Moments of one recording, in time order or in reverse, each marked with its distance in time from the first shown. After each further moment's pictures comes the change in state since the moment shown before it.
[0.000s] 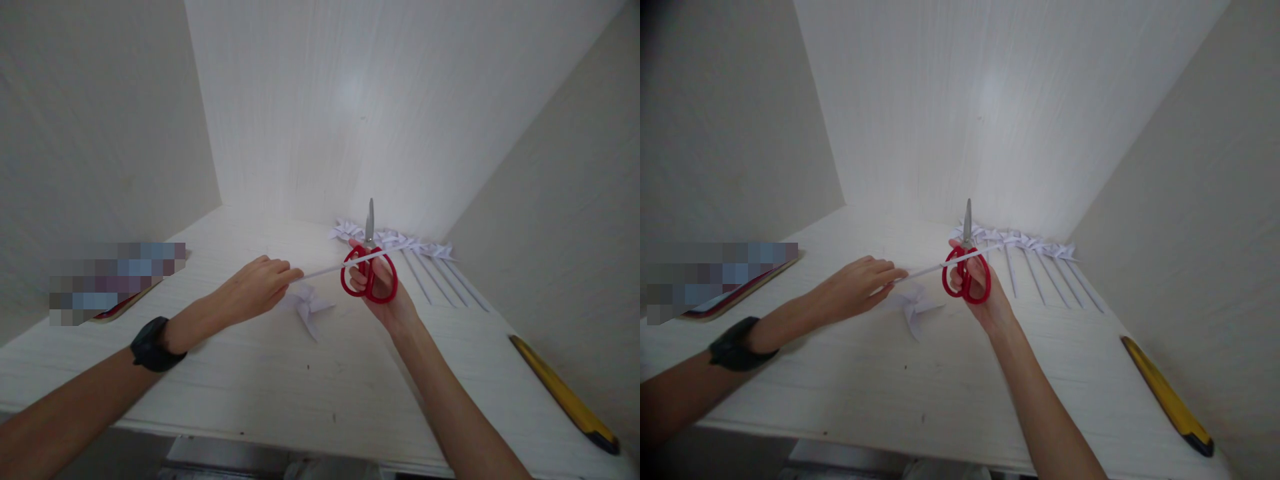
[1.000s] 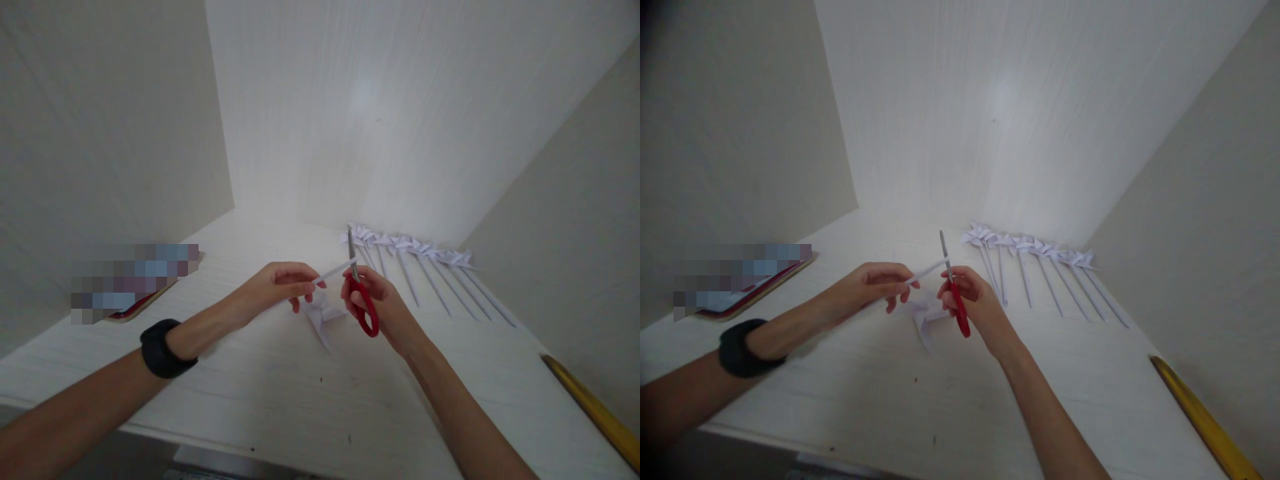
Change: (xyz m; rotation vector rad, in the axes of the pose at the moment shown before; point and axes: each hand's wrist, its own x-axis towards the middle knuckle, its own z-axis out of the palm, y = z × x) left_hand 0.005 0.012 -0.016 -1.564 0.028 -0.408; right_hand -0.005 0.011 0.015 -0.304 -0.069 0.165
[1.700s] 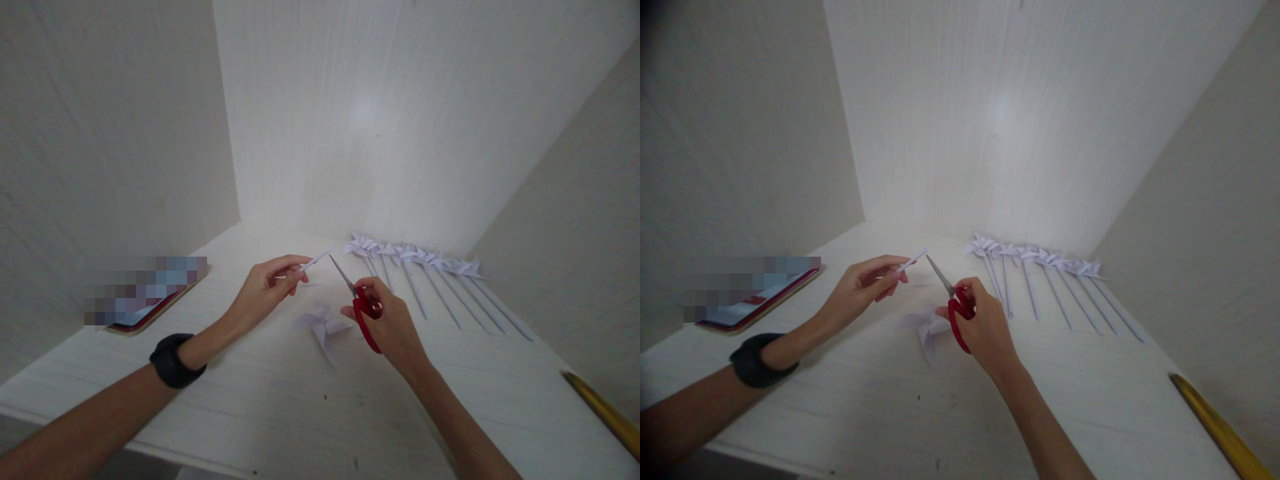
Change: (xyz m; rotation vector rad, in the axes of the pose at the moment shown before) left_hand 0.001 0.000 -0.009 0.268 0.357 0.255; right_hand -0.004 0.000 0.003 -0.778 0.299 -0.119
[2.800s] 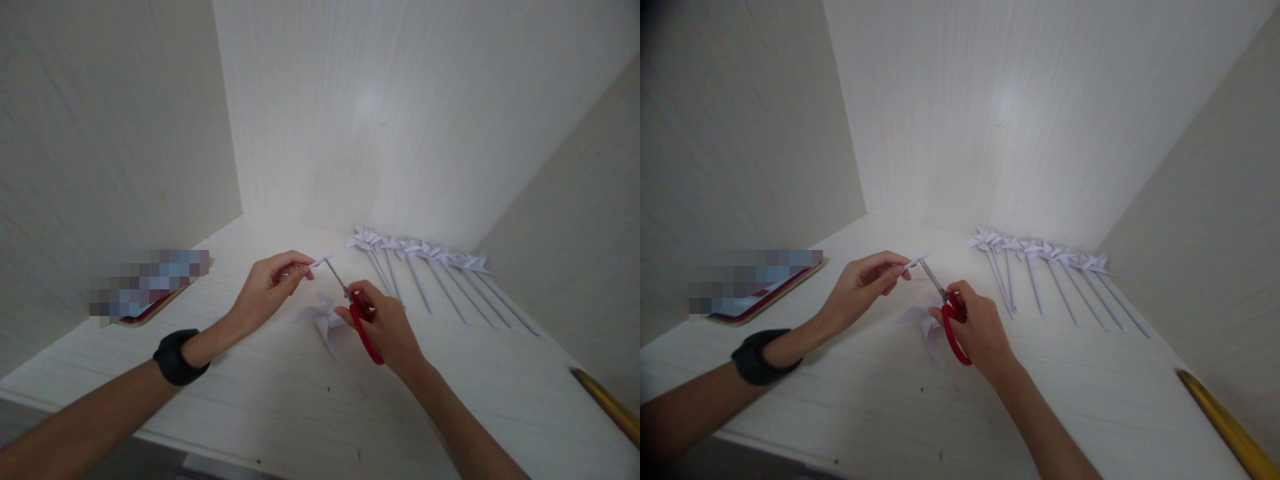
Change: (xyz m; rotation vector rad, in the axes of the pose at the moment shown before) left_hand -0.006 -0.001 0.003 0.117 0.031 0.069; right_hand -0.003 -0.002 0.009 -0.096 -0.113 -0.065
